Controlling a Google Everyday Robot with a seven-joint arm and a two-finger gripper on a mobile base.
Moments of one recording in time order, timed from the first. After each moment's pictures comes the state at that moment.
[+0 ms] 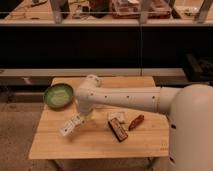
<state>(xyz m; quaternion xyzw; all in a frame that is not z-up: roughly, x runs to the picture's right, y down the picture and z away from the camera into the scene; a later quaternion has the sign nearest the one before) -0.131 0.104 0.782 -0.17 -0.19 -0.38 0.89</state>
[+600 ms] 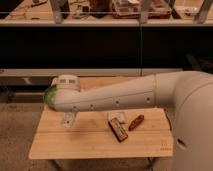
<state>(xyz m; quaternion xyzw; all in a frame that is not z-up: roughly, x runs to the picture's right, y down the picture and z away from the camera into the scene) -0.161 0.036 0.725 0.00 -0.09 -0.57 0.82</state>
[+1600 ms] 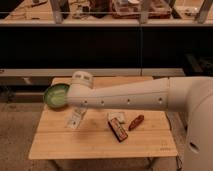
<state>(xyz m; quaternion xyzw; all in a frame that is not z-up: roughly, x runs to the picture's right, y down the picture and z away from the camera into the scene) -0.114 0.050 0.736 -0.06 -0.12 -0.51 0.85</state>
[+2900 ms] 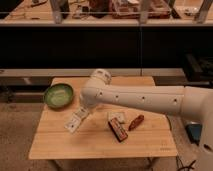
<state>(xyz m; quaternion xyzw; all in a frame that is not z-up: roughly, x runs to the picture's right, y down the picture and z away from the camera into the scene) -0.097 0.080 0.746 -0.11 -0.22 -0.42 0.87</state>
